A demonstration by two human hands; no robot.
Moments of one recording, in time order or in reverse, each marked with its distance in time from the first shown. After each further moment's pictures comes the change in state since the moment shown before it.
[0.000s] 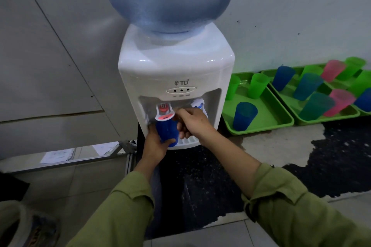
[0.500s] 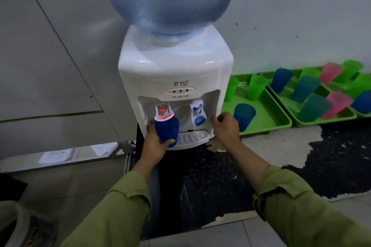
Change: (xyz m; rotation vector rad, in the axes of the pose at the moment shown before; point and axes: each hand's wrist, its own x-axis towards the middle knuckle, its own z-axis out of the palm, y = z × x) left_hand 0.003 -0.002 -0.004 0.136 0.004 -0.071; right_hand 0.017 0.066 -0.064 -0.438 0.547 0.001
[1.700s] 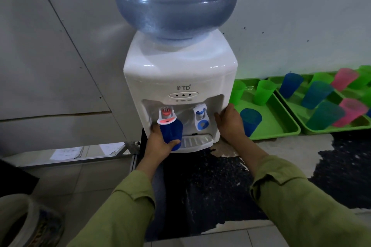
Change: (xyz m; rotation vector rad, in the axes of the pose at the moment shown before) left_hand 0.003 0.013 -0.001 0.234 0.045 0.089; right_hand 0.036 0.002 -0.002 -0.114 -0.048 -0.190
